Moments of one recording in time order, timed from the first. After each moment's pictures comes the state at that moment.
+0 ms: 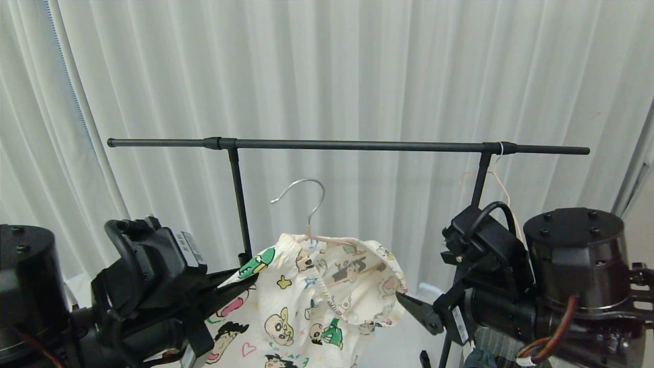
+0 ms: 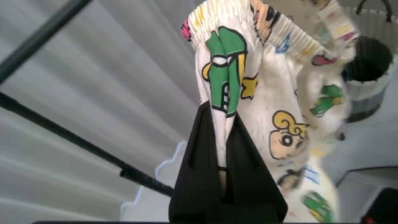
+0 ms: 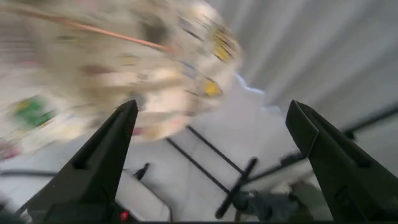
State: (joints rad) left arm -0.58 1.23 -0.43 -0.48 -0.13 0.49; right arm 0.95 1.52 -0.68 -0.38 -0.22 0.03
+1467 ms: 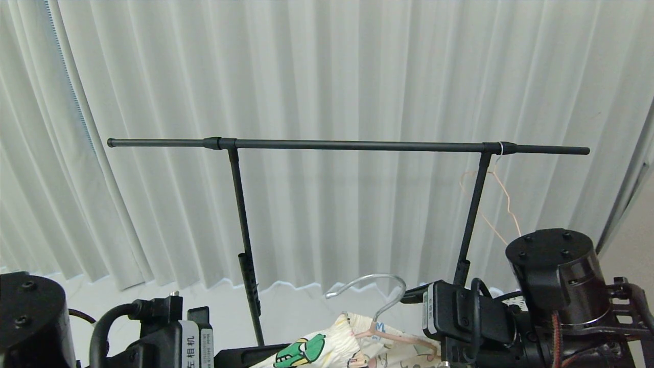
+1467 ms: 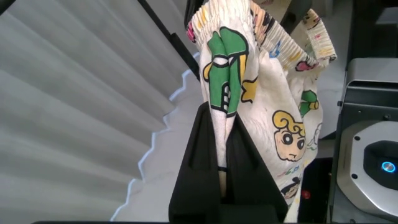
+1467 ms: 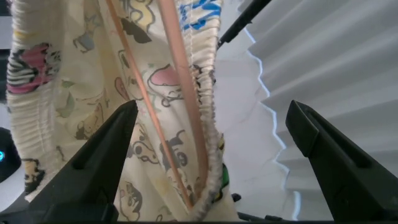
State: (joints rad) left arm -0.81 1.21 -0.37 -0.49 -0.29 0.50; right arm 0.93 1.56 -0.64 -0.34 0.24 -0.45
